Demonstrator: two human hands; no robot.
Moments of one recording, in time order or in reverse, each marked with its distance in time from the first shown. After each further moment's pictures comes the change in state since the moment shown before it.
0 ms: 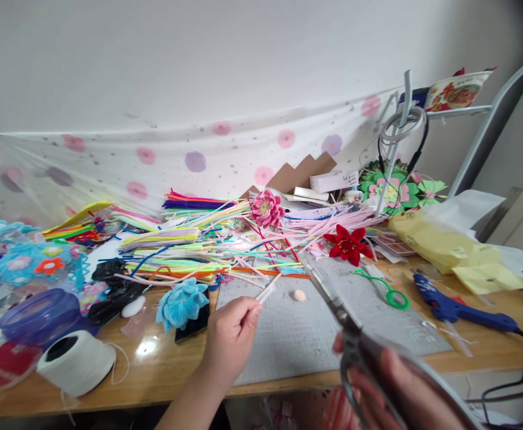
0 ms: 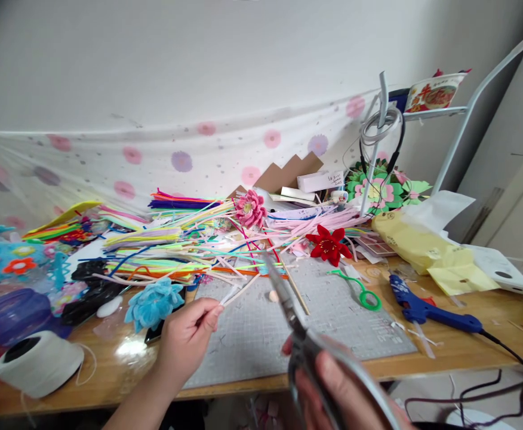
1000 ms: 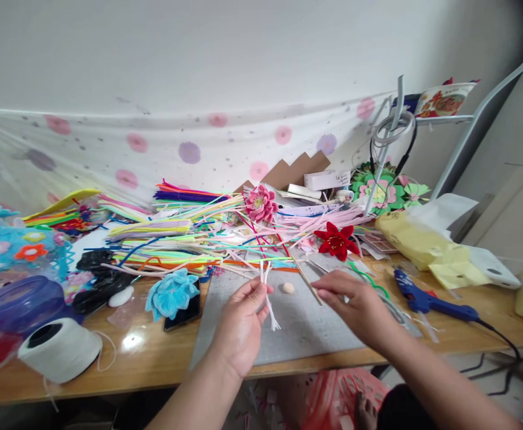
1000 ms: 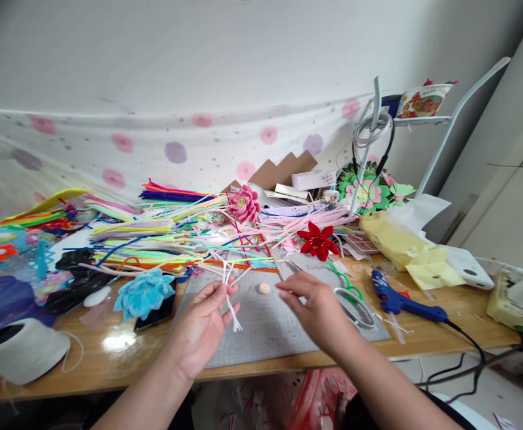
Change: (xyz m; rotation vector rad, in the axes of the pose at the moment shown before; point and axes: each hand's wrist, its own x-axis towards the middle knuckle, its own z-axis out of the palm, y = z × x) left_hand 0.003 0.032 0.041 -1.029 0.104 -0.749; right_hand 0.060 -0.050 -0.027 -1.192 0.316 -0.412
